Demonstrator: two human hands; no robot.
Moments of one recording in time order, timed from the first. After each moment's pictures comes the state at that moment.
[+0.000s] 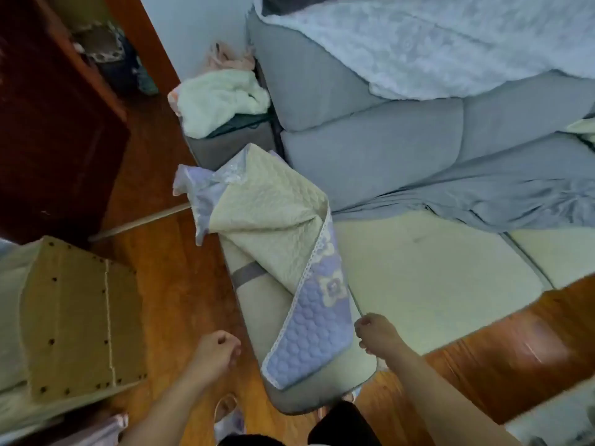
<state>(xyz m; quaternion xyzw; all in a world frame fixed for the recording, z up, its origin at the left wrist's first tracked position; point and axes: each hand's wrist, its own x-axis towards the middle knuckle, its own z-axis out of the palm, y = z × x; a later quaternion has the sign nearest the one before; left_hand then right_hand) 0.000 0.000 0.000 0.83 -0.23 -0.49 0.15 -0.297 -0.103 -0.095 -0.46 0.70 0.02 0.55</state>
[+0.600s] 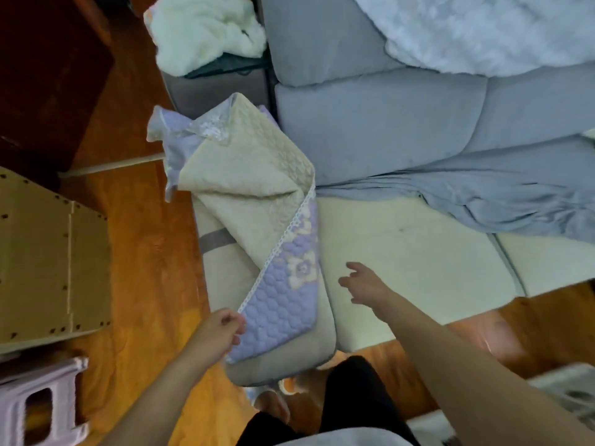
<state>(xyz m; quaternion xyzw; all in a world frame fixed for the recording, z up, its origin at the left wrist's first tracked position) -0.073 -0.023 -0.045 0.79 -0.18 -0.55 0.18 -0.319 -0.209 -0.084 -0.47 0.66 0.05 0.58</state>
